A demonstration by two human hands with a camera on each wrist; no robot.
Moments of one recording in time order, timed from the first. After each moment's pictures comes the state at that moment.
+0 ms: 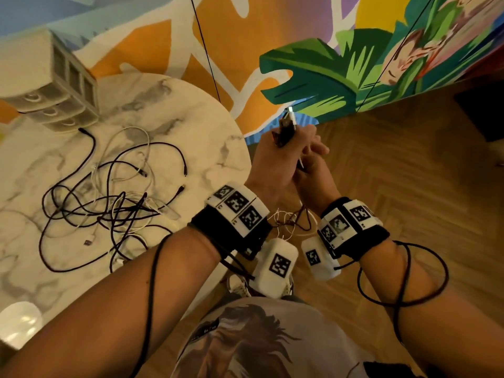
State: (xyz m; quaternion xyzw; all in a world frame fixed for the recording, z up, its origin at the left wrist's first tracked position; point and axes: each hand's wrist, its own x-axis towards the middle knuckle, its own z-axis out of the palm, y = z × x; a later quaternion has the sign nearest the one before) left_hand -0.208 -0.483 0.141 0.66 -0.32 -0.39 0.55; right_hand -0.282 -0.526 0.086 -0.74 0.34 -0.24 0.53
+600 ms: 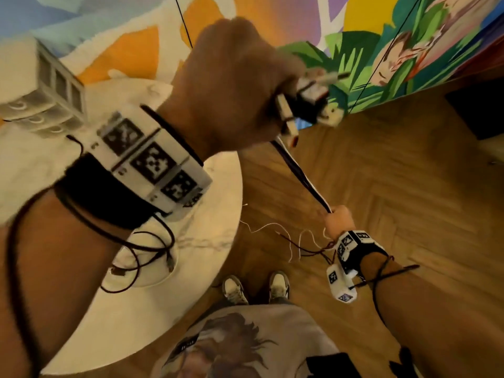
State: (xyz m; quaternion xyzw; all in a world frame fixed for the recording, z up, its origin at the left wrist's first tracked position) left_hand -0.163 -0.484 0.259 0.54 -0.79 0.11 0.26; right_hand -0.384 -0.555 -0.044 -0.60 0.66 0.01 0.46
